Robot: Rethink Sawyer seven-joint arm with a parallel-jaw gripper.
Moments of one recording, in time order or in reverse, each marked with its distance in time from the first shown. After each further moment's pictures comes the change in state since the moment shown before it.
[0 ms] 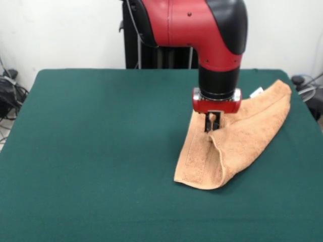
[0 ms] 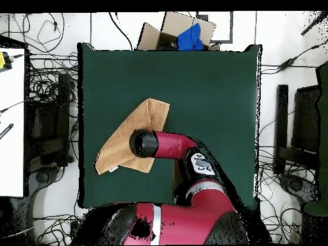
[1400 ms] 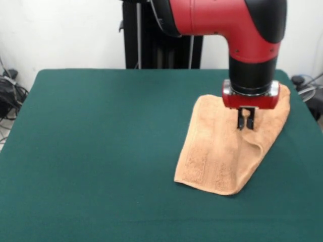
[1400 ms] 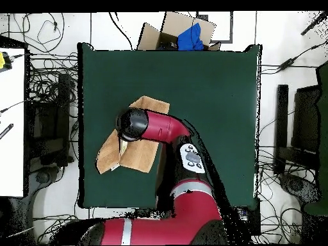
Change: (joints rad) arm 0.084 -0.061 0.000 -0.122 0.213 0.228 0.000
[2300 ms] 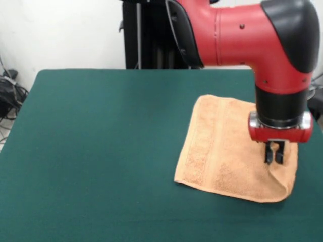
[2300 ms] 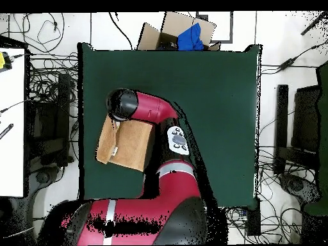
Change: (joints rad) arm 0.072 0.133 -0.015 -0.228 0.088 0.009 0.000
